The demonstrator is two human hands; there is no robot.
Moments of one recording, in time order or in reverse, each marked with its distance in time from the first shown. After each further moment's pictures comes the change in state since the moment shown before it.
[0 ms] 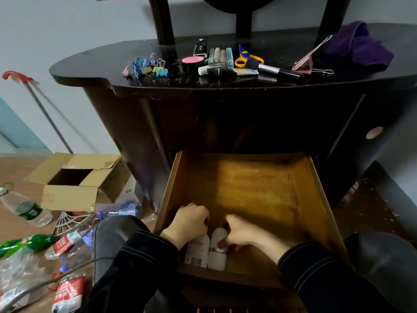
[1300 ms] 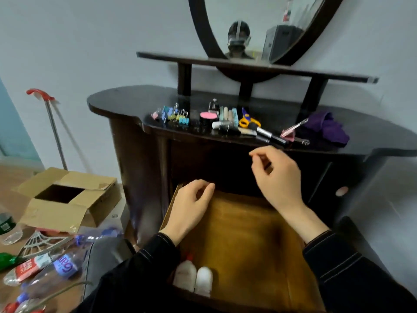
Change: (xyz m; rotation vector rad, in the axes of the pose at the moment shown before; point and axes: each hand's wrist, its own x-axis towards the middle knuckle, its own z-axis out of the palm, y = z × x) left_hand -0.034 0.033 -0.125 -0.824 0.806 0.105; right_hand -0.163 -0.119 -0.152 -0.199 1.341 -0.818
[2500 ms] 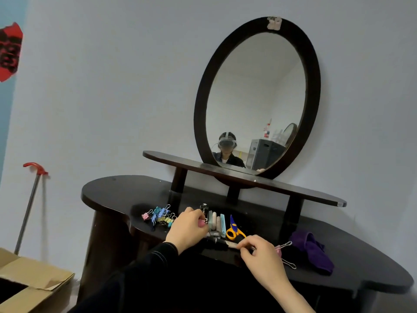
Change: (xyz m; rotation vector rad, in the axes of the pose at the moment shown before) left_hand 0.210 0.053 -0.029 0.318 -0.028 0.032; right_hand 0.105 0.031 0.006 -0.128 -0.378 0.253
